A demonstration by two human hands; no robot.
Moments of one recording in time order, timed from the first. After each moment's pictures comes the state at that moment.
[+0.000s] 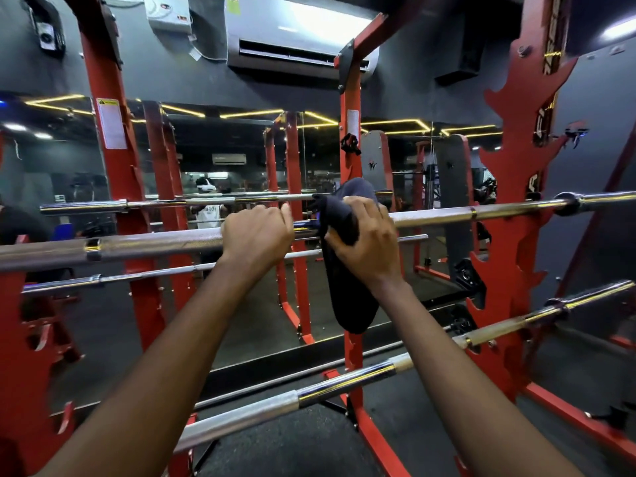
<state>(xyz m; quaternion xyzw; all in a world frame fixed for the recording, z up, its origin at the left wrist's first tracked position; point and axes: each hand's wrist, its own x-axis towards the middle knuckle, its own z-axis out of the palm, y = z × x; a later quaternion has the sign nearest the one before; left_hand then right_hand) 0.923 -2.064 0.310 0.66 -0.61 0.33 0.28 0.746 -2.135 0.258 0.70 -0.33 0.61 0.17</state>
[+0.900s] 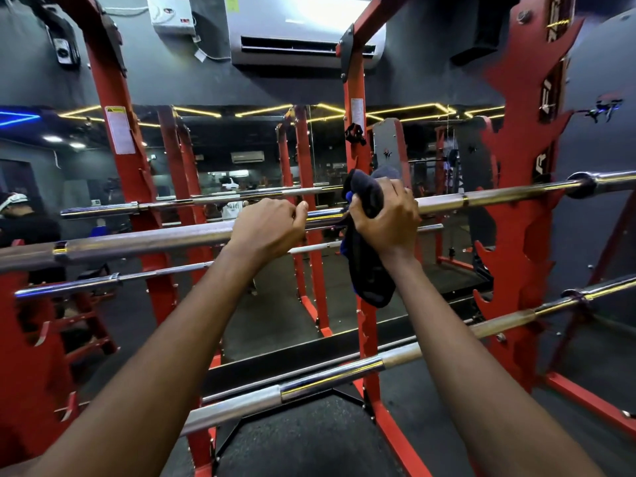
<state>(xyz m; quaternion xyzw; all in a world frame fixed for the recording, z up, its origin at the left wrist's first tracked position) 0.873 -2.083 0.313 0.61 -0.68 0.31 0.26 0.687 -2.188 0.266 0.61 -0.36 0.69 0.15</state>
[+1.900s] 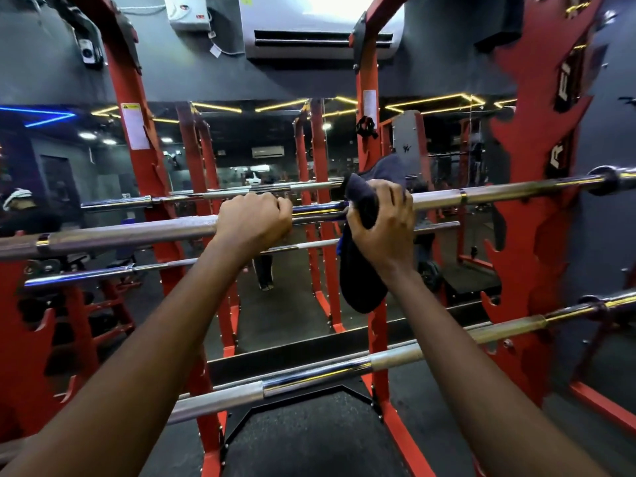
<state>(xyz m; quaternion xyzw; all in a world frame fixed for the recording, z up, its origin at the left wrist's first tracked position) 0.856 -2.092 0.313 0.69 -0.61 0.32 0.25 0.668 -2.199 0.243 0.65 -0.33 0.67 0.14</state>
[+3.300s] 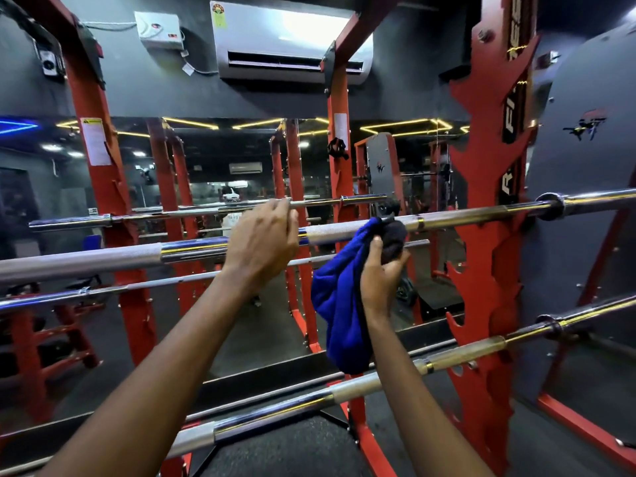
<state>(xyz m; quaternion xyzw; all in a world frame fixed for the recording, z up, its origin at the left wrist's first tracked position) 0.790 -2.134 0.305 0.56 -0.64 0.37 0.38 0.640 -2.209 0.220 0.37 -0.29 0.82 -0.33</state>
